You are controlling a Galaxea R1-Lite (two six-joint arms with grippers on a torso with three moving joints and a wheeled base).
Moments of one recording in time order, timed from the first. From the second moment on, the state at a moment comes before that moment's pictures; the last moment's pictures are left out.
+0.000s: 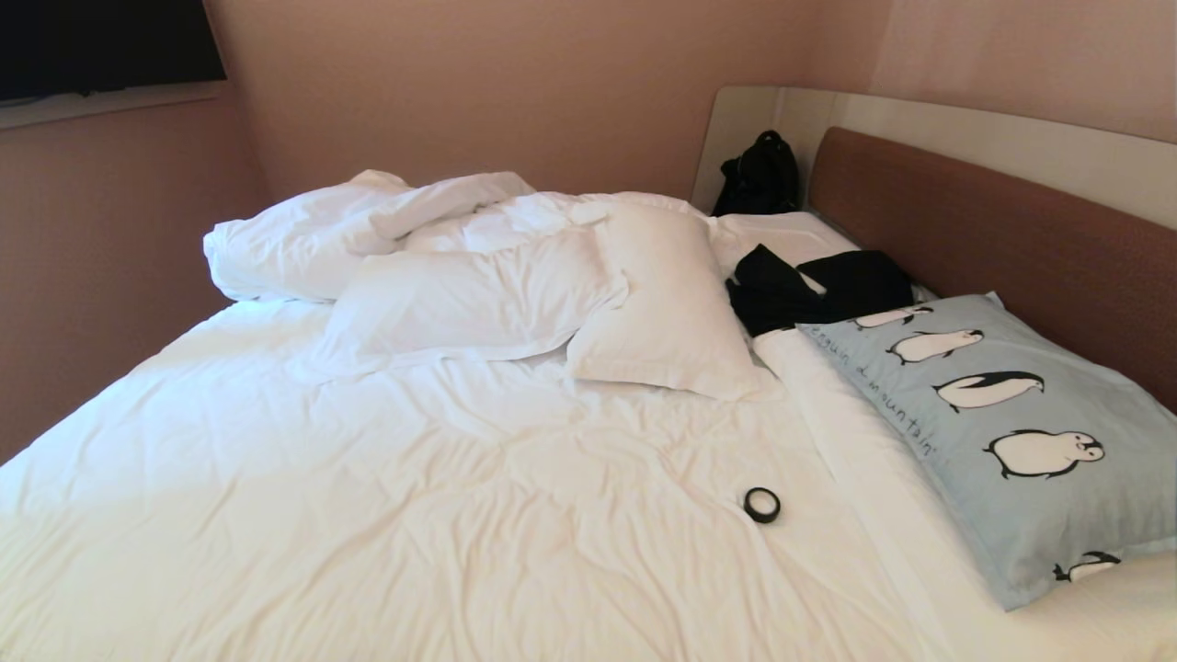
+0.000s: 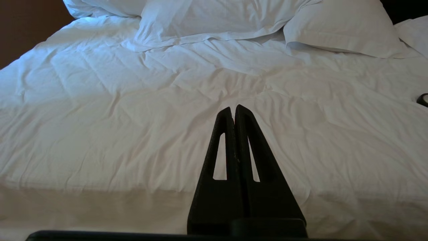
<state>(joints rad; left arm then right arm) 0.00 0.00 0.00 0.00 0.00 -0.01 0.00 0.00 0.00 -0.20 -0.05 0.00</state>
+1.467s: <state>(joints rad) 0.00 0.00 0.00 0.00 0.00 -0.01 0.00 0.00 0.00 0.00 -0.01 0.00</state>
